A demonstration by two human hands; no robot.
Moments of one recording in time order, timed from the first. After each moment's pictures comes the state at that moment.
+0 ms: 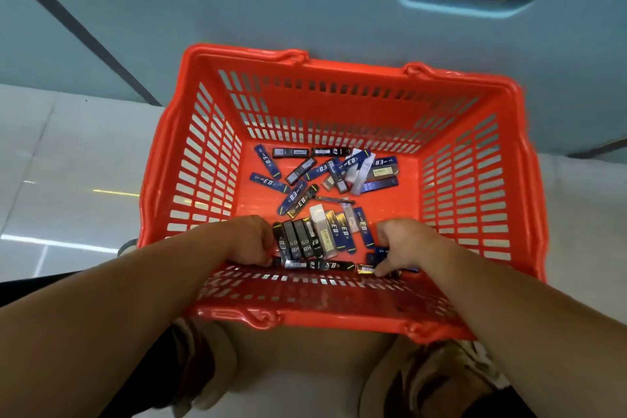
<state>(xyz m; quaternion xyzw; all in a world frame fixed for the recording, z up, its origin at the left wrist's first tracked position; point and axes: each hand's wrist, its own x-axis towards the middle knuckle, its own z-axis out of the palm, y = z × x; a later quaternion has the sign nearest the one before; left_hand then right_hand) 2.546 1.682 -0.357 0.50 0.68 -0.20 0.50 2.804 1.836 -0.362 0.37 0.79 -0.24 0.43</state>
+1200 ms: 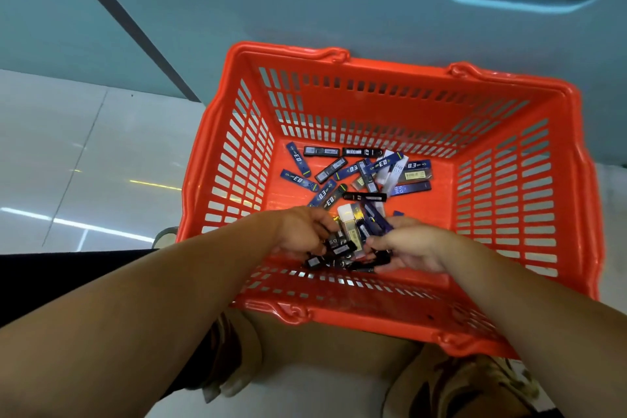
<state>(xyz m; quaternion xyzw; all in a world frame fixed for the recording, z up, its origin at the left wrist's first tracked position) 2.573 1.697 -0.359 0.27 0.69 0.07 0.67 2.776 1.810 -0.374 0.52 0.42 -0.71 0.20</state>
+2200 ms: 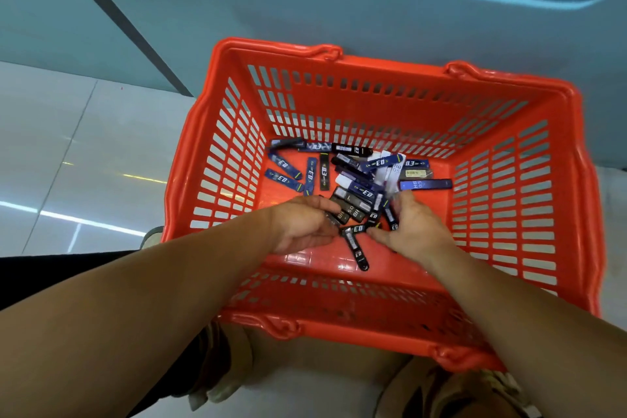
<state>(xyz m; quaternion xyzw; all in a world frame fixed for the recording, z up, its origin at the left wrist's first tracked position) 2.590 1.710 -0.365 0.00 0.63 0.30 0.72 2.781 1.823 -0.370 0.50 0.80 -0.29 0.18</state>
